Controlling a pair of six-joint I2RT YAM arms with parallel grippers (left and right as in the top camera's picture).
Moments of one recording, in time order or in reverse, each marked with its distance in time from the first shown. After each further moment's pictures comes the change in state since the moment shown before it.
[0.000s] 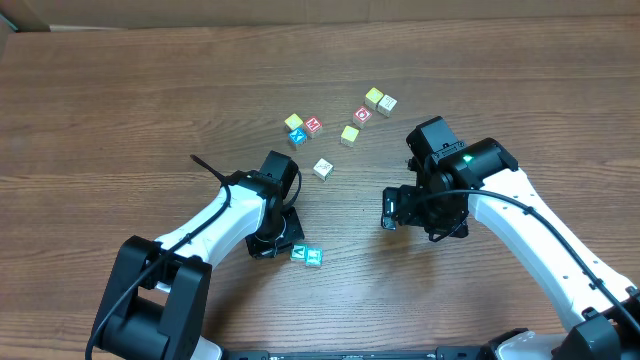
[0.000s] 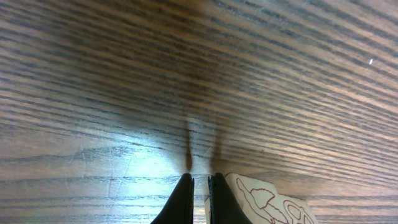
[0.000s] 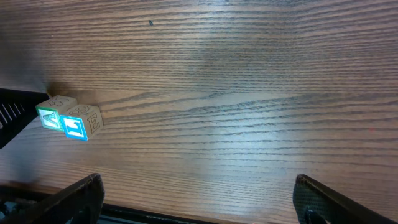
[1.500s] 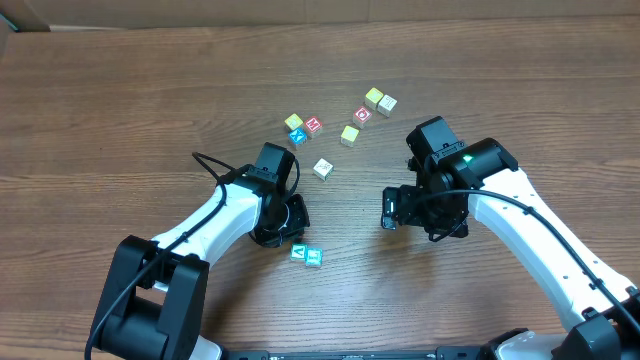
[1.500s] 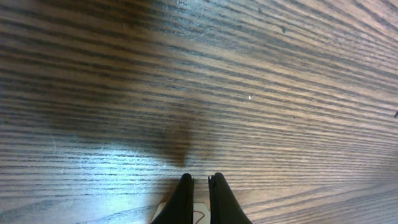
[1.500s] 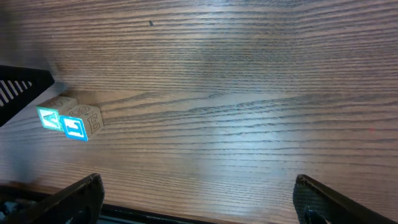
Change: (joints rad) left arm 0.026 0.000 -0.001 0.153 0.121 0.054; right arm 0.000 0.000 0.000 0.001 0.000 0.000
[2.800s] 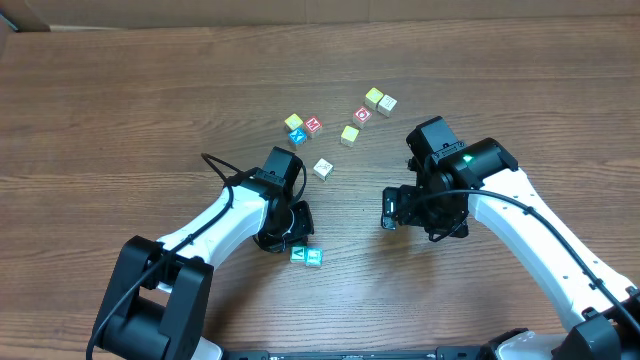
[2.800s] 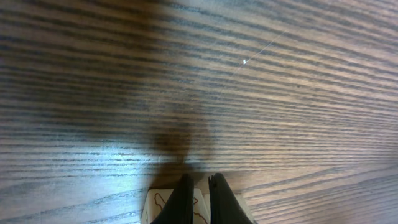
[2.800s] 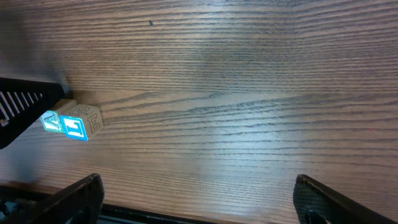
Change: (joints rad) left arm -0.041 0.000 0.000 -0.036 0.003 0.018; right arm 0.000 0.000 0.000 -0.001 0.000 0.000
